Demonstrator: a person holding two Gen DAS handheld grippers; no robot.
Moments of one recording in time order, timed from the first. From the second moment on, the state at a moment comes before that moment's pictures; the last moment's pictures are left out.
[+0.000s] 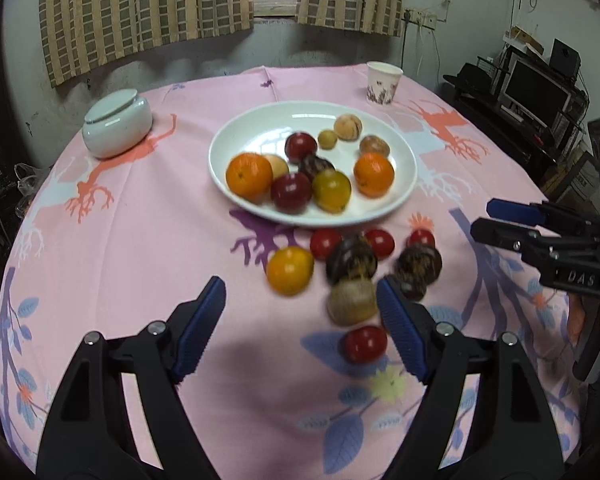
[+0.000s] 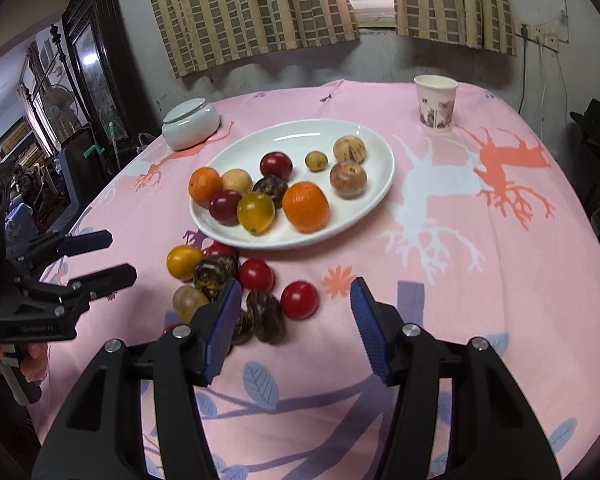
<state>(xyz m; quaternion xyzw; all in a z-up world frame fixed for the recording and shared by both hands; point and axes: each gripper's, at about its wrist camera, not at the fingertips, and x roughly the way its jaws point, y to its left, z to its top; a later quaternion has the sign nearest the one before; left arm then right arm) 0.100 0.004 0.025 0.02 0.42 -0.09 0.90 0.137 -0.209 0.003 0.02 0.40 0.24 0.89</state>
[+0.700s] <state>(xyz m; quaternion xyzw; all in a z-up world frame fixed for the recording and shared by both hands) 0.094 -0.034 -0.029 0.06 0.46 -0.11 0.88 0.131 -0.220 -0.021 0.06 0.42 0.26 0.87</state>
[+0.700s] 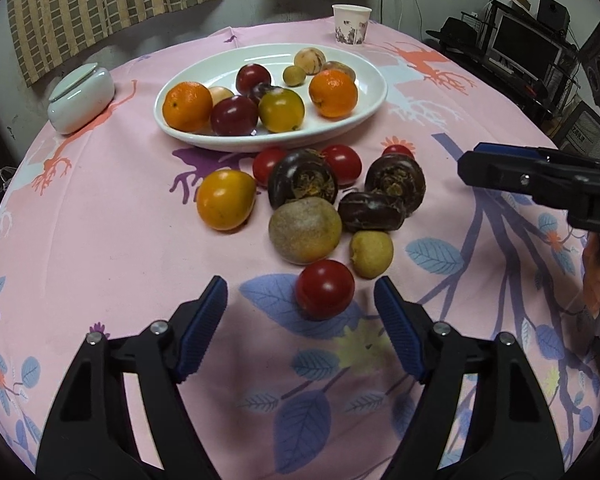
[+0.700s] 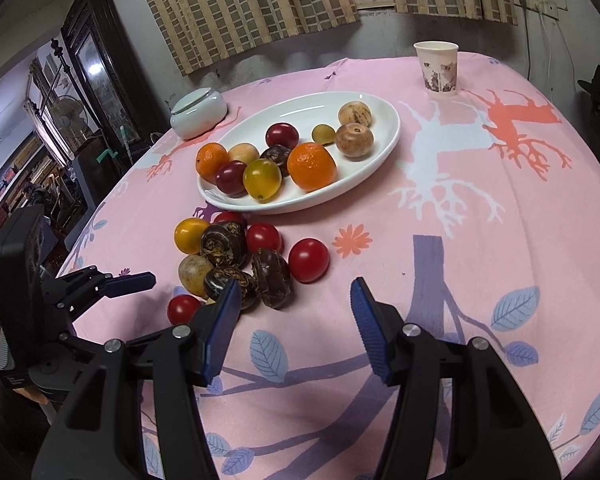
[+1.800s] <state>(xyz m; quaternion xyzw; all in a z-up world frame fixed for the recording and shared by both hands) 0.097 -0.013 -0.038 0.00 0.47 -0.15 0.87 0.144 -0.161 -0.047 -0.06 0.44 0.24 0.86</state>
